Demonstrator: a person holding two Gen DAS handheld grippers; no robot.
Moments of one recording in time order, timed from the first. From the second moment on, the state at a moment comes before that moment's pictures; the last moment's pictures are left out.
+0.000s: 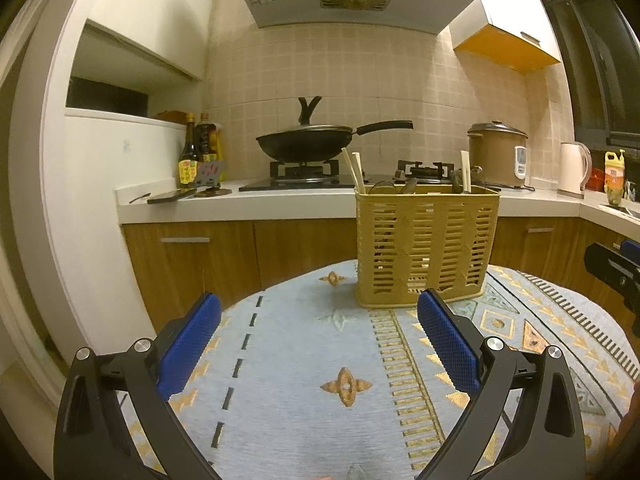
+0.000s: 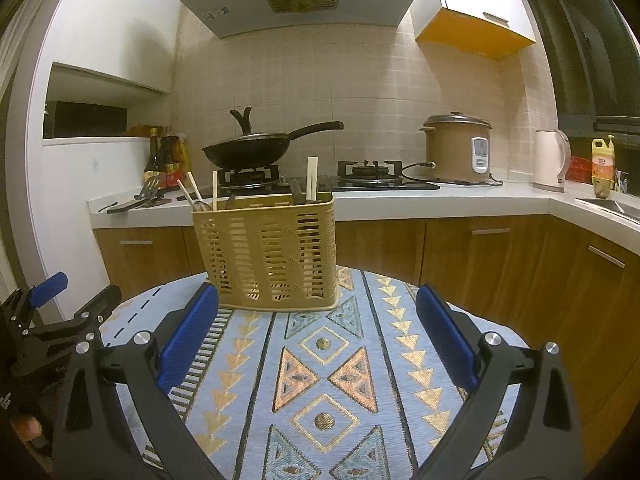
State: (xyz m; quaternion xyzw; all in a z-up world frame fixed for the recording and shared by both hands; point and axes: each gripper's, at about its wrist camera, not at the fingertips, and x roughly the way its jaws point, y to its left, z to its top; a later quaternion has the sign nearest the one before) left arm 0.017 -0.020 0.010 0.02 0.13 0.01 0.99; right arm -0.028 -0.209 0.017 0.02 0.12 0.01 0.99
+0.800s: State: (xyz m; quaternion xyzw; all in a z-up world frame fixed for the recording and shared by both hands) left arm 0.017 -0.020 0.009 0.01 0.13 0.01 0.99; right arm -0.023 -0.203 0.015 0.02 0.13 0.01 0.99
